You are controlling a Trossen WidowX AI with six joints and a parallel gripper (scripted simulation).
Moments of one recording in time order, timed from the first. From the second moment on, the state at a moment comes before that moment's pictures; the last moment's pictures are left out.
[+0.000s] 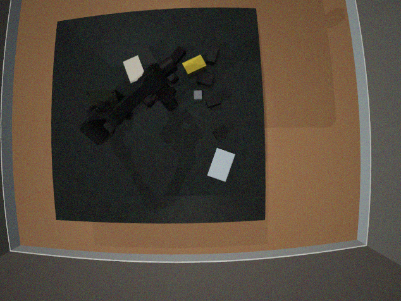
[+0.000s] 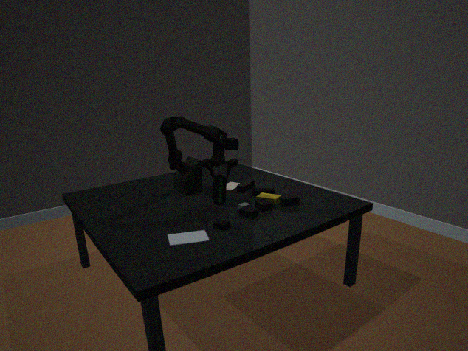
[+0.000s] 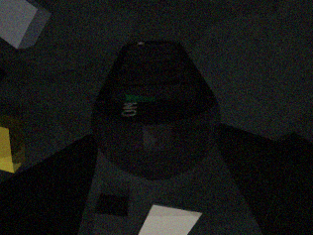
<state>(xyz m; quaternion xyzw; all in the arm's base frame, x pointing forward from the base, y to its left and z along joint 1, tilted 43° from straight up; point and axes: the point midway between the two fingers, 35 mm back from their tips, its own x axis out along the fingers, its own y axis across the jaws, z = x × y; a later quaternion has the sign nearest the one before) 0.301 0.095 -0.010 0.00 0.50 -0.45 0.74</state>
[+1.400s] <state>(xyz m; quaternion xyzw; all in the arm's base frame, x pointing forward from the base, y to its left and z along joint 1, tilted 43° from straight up) 0.276 0.105 -0.034 0.00 0.50 -0.45 0.74</state>
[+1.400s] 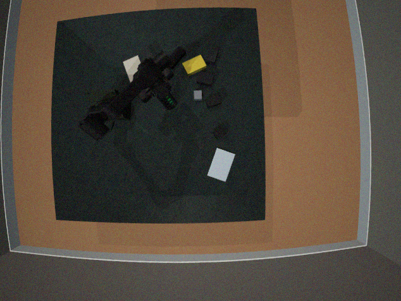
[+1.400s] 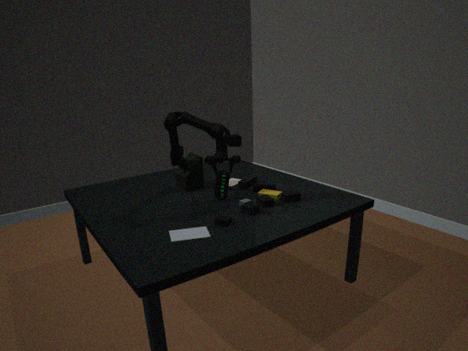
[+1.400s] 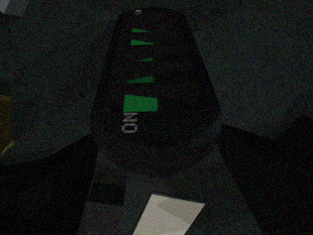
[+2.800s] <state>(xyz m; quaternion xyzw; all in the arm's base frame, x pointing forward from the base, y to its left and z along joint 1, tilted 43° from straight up) 0.254 0.109 -0.060 0.00 0.51 -0.45 0.73</state>
